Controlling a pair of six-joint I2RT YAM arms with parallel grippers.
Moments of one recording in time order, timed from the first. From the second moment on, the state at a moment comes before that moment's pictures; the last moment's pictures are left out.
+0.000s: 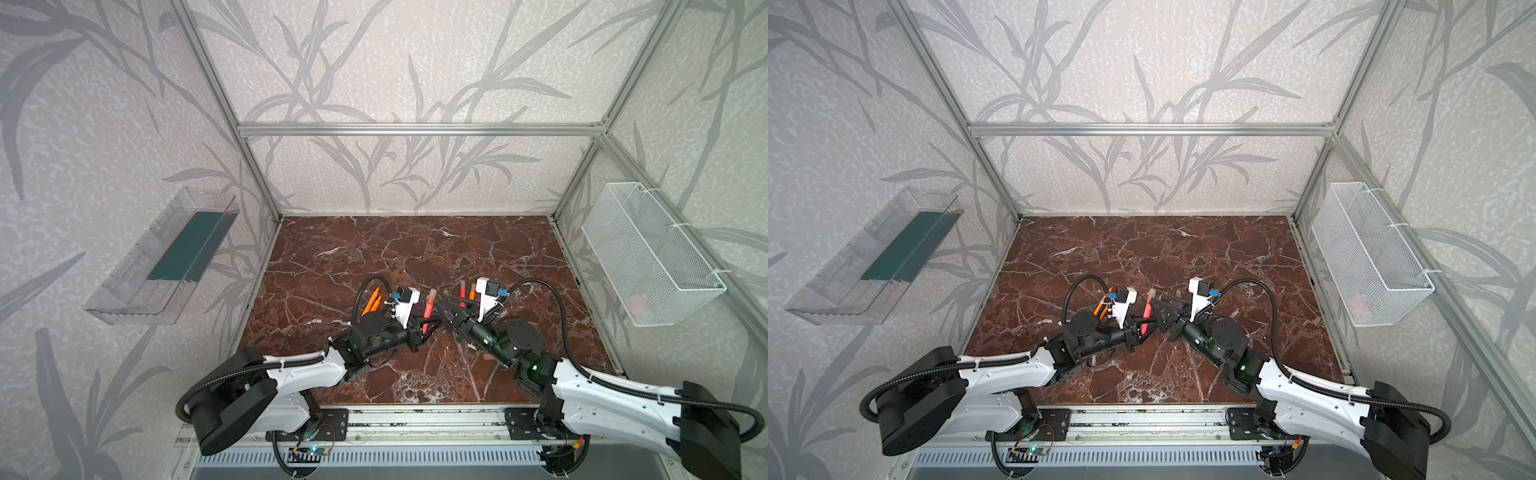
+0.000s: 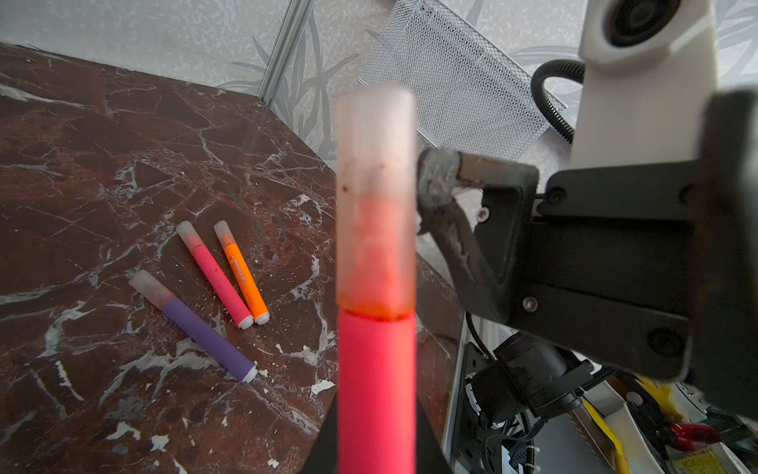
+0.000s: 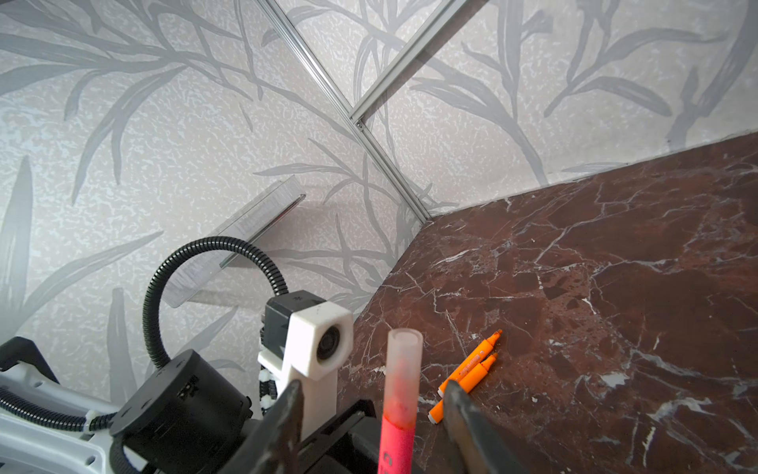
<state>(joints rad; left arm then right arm) -0.89 1.28 0.39 0.81 0.27 -0.56 0.98 0.93 0.39 0.63 0.15 0.68</state>
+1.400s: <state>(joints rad) -0.89 1.24 0.38 0.77 0.28 -0.51 0.95 1.16 0.59 0.52 0.20 0.65</state>
